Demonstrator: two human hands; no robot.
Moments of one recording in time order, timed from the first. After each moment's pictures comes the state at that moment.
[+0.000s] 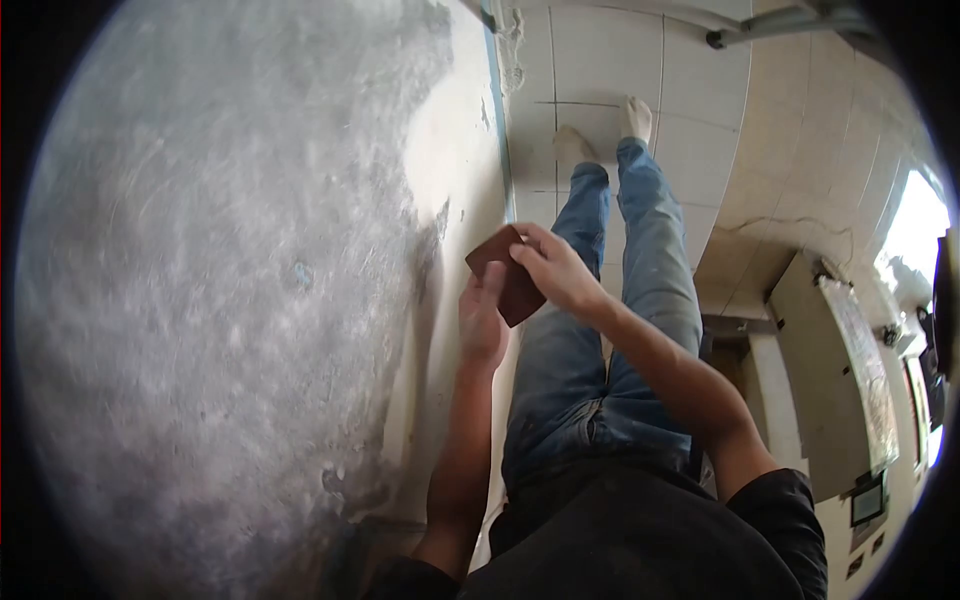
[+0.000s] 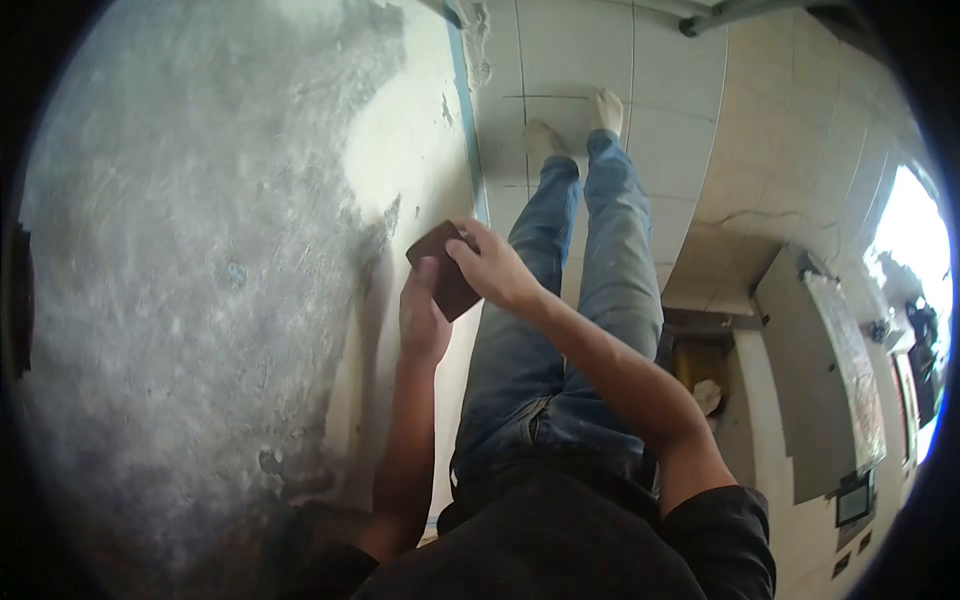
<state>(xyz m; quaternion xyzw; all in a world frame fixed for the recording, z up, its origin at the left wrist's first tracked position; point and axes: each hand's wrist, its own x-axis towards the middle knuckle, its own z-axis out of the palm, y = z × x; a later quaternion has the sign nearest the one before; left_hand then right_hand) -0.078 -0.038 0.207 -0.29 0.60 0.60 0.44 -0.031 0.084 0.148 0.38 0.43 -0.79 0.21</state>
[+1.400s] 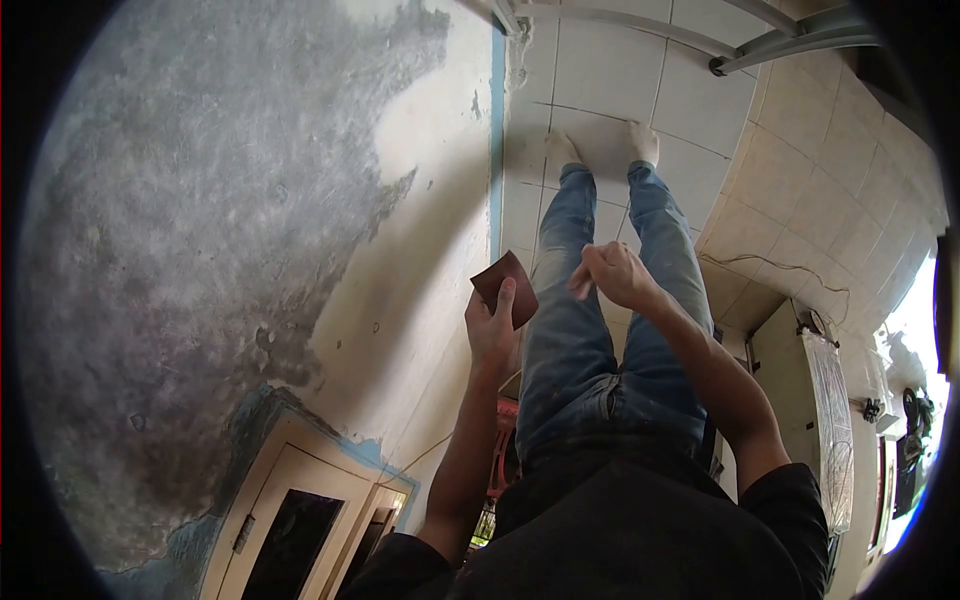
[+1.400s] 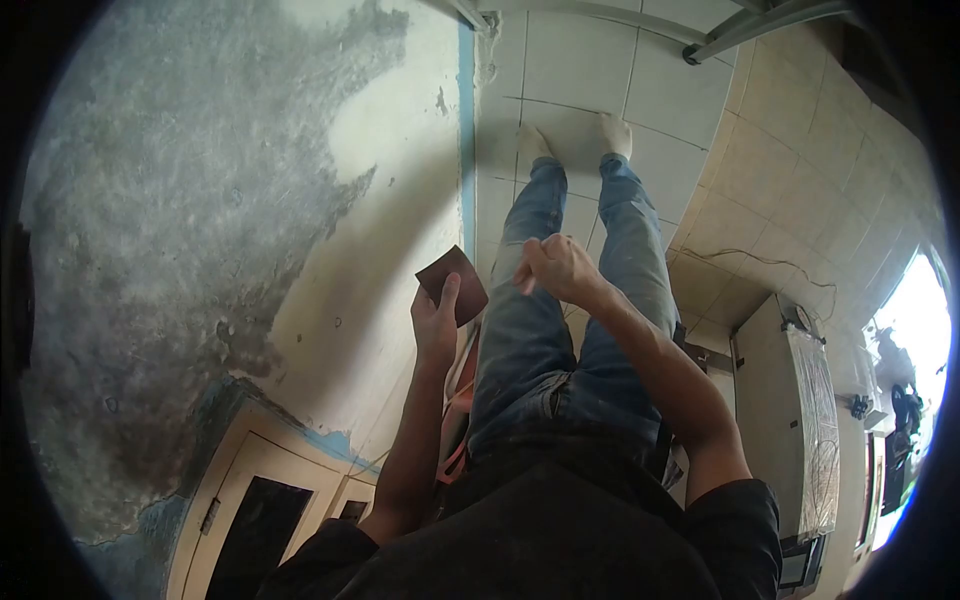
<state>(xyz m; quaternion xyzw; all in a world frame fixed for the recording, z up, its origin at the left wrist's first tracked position) 0.045 0.074 0.272 -0.32 0.78 0.44 0.30 0.078 0.270 0.184 0.26 0.56 -0.71 0.34</state>
